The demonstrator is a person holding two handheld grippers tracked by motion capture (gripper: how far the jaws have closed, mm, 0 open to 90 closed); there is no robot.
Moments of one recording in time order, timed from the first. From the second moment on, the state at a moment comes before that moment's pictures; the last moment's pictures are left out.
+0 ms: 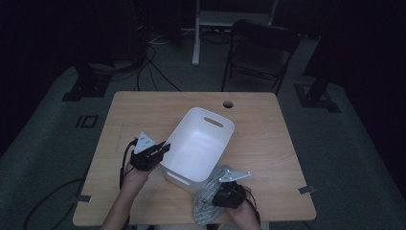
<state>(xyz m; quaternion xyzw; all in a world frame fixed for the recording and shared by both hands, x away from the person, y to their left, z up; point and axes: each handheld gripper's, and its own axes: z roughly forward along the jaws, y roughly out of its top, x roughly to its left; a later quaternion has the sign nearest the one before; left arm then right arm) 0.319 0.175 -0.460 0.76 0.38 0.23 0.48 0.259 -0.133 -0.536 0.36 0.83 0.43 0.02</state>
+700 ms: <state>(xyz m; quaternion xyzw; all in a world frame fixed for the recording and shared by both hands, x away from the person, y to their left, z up) 0.321 0.174 -0.459 0.76 0.37 0.23 0.48 0.257 -0.158 -0.467 0.36 0.77 0.51 0.11</state>
